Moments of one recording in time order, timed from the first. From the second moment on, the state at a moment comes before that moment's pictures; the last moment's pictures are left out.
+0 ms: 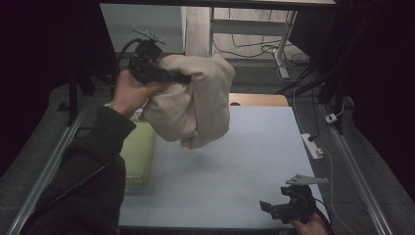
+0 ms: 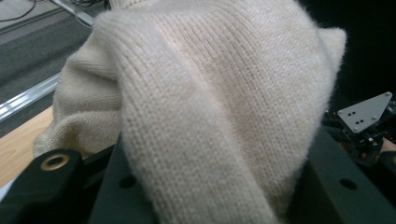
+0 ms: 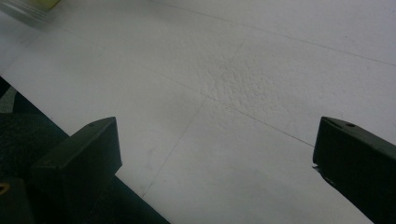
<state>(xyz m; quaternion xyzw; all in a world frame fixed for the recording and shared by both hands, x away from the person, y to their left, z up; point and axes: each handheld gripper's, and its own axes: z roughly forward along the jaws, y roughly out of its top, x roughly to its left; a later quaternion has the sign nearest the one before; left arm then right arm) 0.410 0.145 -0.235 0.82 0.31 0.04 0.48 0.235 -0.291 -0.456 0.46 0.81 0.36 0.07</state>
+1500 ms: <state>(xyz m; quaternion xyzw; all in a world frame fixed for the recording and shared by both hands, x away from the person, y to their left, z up) 0.440 0.074 -0.365 0.85 0.32 0.01 0.41 0.235 -0.288 -0.457 0.45 0.82 0.35 0.07</state>
